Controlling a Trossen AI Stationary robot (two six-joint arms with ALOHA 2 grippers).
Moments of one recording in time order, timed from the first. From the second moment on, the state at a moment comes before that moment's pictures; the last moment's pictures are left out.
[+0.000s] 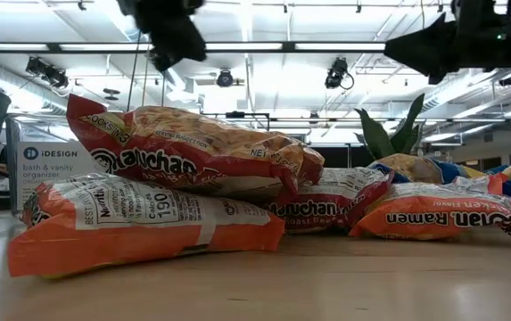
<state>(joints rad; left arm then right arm) 0.03 1.29 1.07 -0.49 0.11 -0.28 0.03 0.48 0.12 0.56 0.37 -0.13</state>
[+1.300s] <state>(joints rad) -0.18 1.94 1.53 -0.86 -0.03 -0.40 0.02 0.53 0.15 0.52 0.40 -0.16</state>
